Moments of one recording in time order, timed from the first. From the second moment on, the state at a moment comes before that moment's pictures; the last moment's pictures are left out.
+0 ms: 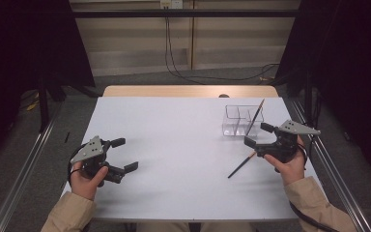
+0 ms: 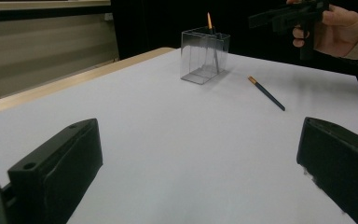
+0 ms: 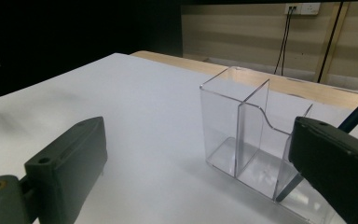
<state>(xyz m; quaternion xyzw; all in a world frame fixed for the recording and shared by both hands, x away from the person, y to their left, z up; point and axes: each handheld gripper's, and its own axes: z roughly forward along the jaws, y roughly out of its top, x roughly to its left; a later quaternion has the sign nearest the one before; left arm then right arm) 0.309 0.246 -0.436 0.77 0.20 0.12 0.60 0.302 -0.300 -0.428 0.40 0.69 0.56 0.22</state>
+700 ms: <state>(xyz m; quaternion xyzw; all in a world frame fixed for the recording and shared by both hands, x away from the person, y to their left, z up) 0.309 0.246 -0.436 0.76 0.20 0.12 0.60 0.286 -0.292 -0.427 0.38 0.70 0.56 0.22</state>
